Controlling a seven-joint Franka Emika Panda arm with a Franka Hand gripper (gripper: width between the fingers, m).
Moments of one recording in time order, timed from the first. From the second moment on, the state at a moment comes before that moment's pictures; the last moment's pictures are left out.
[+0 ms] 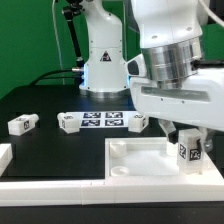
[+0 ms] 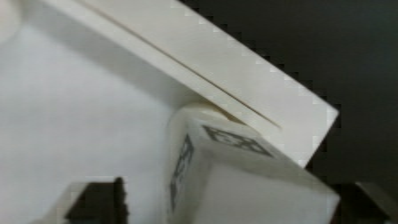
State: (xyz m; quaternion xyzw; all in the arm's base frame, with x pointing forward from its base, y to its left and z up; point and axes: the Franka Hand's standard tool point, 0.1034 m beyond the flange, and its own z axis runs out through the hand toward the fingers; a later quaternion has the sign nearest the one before) arm 0.632 0.111 0.071 -0.94 0.33 0.00 0.10
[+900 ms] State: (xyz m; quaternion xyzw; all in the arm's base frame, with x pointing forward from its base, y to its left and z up) arm 0.629 0.115 0.070 -1.00 -0.07 -0.02 0.06
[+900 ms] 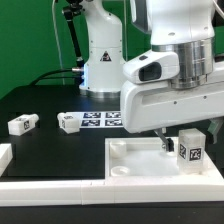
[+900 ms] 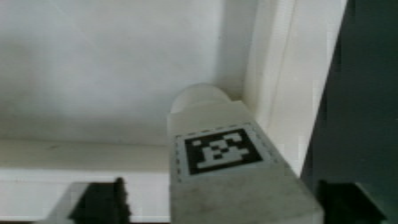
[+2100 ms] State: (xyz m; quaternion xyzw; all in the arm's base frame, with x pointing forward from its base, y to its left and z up) arm 0.628 0.115 0.070 -0.82 0.55 0.05 0.10
